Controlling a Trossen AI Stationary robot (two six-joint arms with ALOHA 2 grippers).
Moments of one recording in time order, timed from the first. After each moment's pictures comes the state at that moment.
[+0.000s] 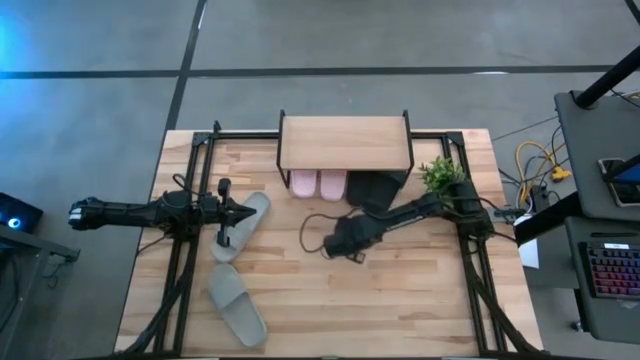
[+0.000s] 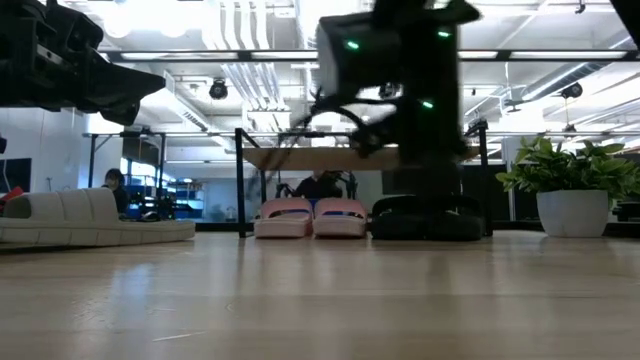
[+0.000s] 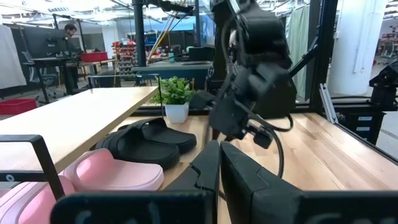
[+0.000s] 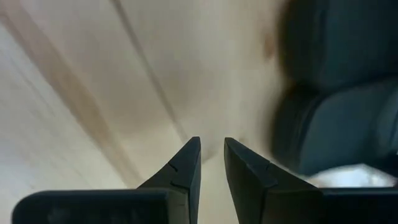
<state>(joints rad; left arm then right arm) -0.03 0.17 0.00 0.18 -0.08 0.03 0.19 2.08 1.50 -1.18 0.37 0.64</state>
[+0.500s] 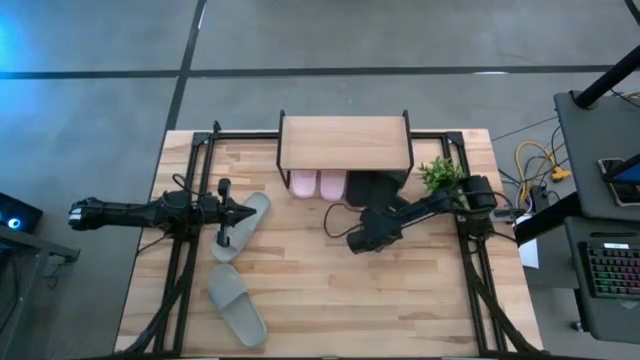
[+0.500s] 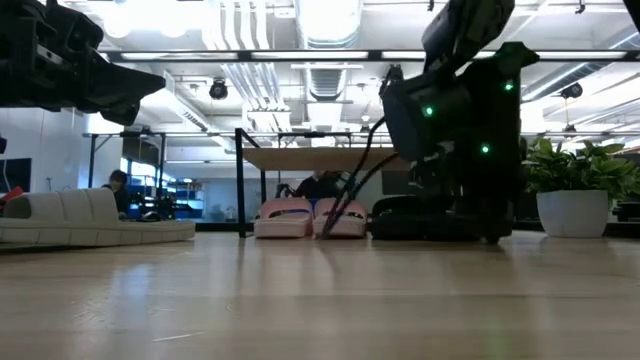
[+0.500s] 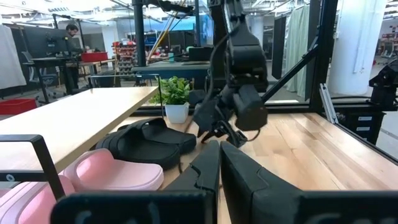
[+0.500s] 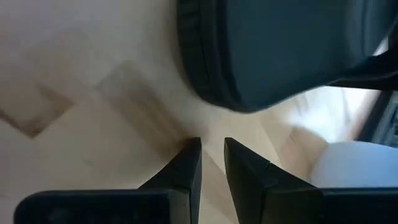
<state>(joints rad) -0.03 0.17 0.00 0.17 -0.08 0.03 0.15 1.98 1.14 -1.09 0.50 0.88</state>
